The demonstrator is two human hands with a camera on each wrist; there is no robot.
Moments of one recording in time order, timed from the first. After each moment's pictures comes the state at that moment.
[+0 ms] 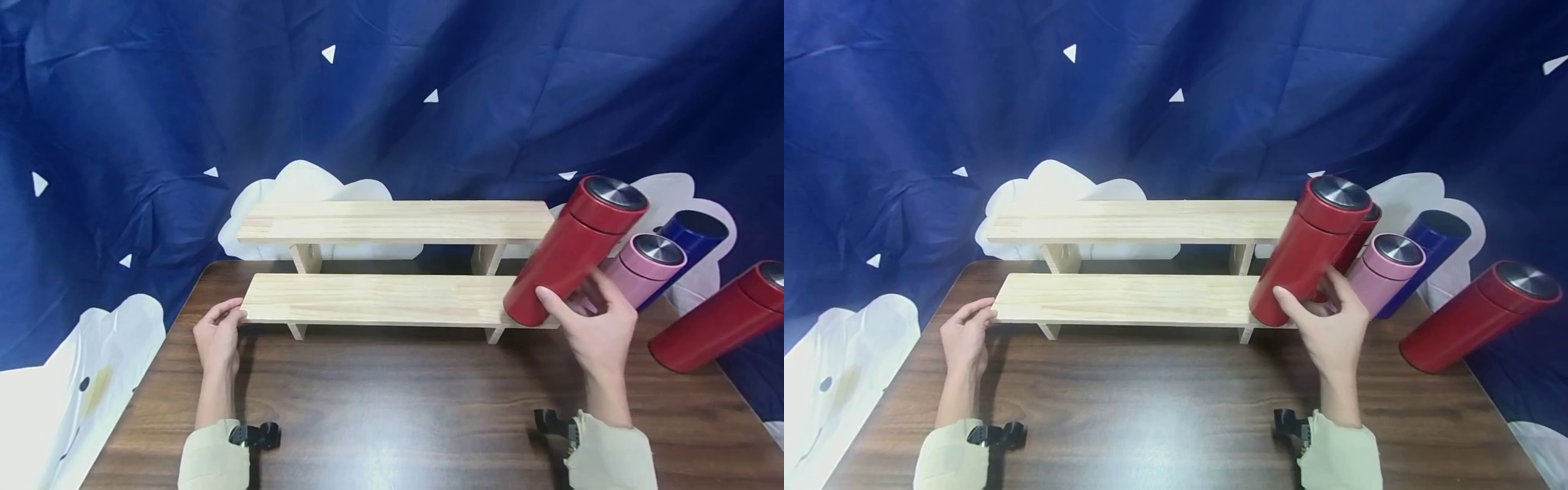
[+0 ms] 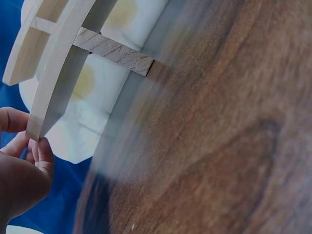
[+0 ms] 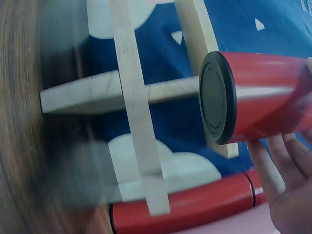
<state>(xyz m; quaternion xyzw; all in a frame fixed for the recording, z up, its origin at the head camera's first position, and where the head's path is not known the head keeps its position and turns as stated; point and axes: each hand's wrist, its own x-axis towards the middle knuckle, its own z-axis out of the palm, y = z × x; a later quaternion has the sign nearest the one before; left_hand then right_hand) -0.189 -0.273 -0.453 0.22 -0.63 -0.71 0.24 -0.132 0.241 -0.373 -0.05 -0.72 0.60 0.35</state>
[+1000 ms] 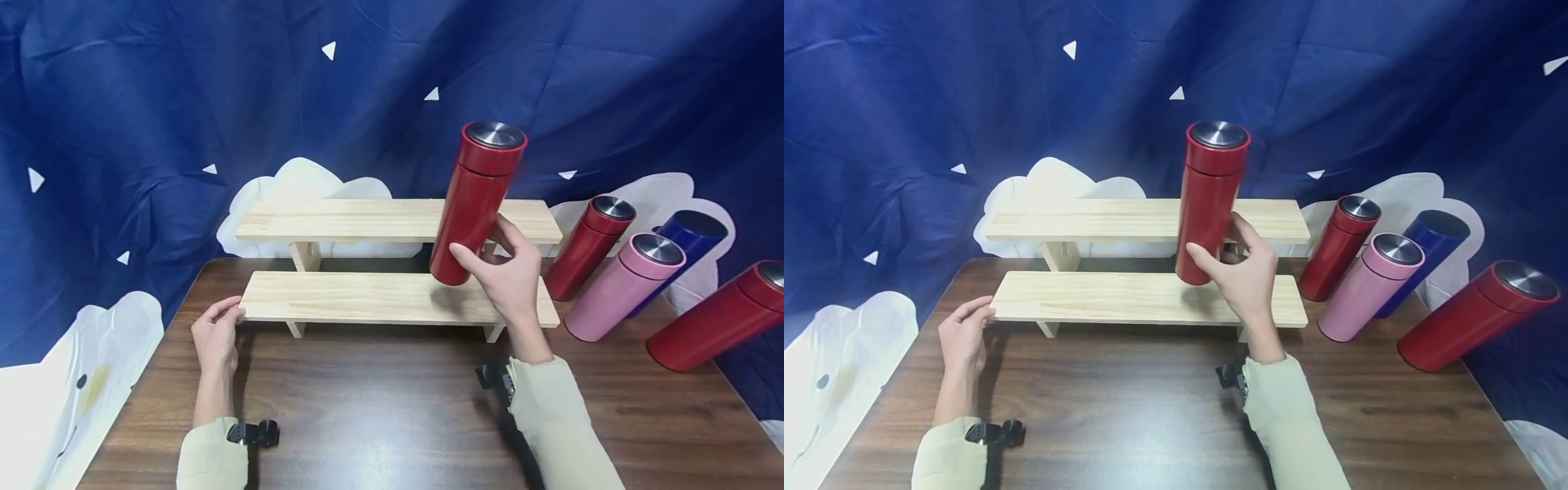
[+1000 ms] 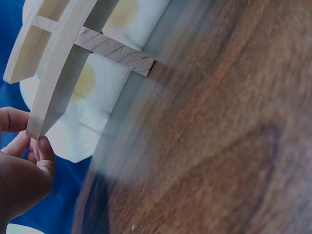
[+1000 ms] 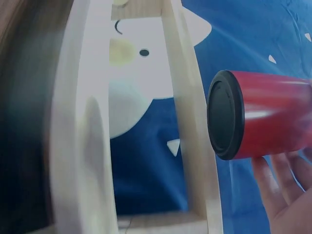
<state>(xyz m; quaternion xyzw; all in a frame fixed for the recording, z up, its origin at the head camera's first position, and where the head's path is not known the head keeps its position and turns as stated) -0.191 -0.277 -0.456 0.21 -0.61 -0.73 0.24 -0.191 0.151 -0.335 0.10 -0.70 0.64 0.29</state>
